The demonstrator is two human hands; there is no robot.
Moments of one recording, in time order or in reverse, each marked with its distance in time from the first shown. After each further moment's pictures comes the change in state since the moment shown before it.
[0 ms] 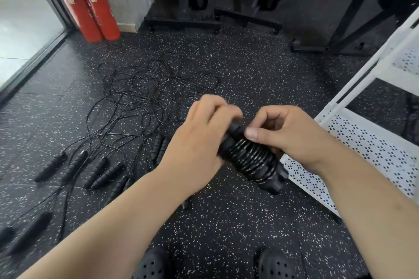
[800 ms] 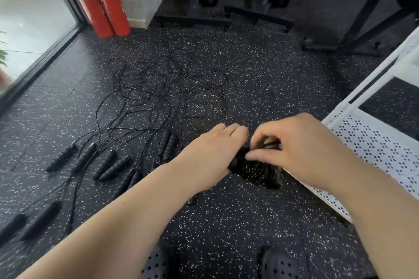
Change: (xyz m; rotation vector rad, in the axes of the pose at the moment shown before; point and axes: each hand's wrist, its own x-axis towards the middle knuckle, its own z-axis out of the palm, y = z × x) left_hand -0.002 -0.009 0.018 0.218 -0.425 0.039; right_hand -0.026 -0.025 0.022 -1.009 0.029 -0.124
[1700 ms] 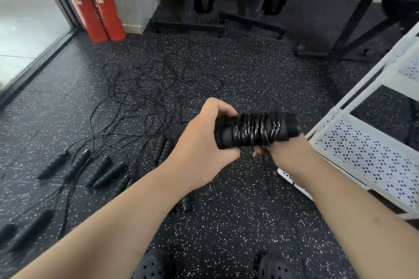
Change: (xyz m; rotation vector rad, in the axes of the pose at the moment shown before) left_hand -0.010 0.011 -0.034 -0.784 0.326 -0.268; right_hand 0.021 0.023 0.039 0.738 0.108 0.349
